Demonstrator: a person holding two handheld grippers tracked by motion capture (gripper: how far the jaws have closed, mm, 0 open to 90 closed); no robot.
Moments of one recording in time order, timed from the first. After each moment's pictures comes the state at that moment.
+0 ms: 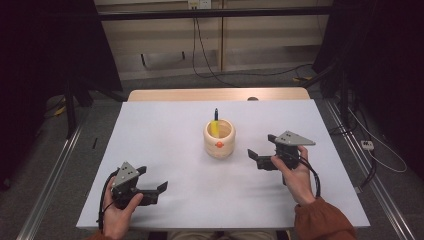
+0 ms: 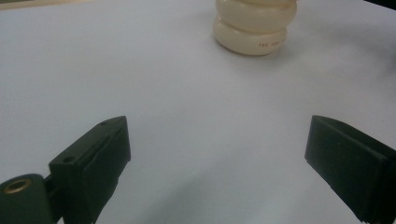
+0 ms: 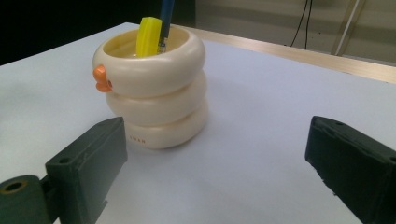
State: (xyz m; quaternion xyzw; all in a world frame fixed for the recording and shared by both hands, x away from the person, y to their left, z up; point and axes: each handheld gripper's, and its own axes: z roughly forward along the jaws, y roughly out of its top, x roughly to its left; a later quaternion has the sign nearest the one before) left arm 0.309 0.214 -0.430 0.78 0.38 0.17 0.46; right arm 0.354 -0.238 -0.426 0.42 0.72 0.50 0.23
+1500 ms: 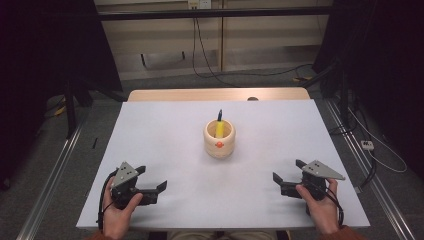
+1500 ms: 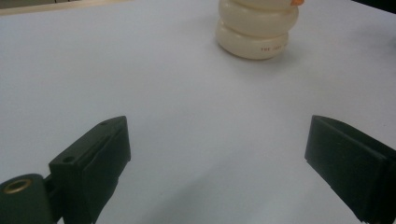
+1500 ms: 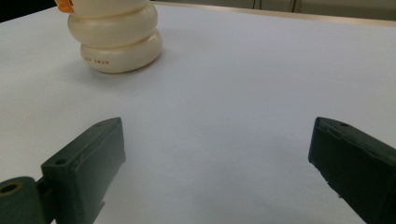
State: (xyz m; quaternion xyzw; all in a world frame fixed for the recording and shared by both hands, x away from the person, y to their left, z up) left arm 0.308 0.215 -0.429 0.78 0.38 0.17 0.47; right arm 0.280 -0.287 -0.458 0.48 0.69 0.47 0.27
